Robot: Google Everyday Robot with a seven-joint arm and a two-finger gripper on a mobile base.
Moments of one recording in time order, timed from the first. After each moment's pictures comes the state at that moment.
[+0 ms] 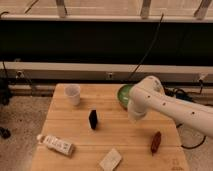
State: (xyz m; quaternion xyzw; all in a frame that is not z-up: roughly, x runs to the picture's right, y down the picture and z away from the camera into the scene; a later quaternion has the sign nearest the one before) arm 0.144 0.166 0.751 -0.30 -0.09 -0.19 0.93
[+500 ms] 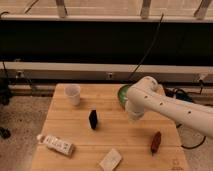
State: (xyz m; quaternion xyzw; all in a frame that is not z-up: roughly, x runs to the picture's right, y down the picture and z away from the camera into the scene) arm 0.134 0.169 0.755 -0.30 -0.10 -0.20 0.93
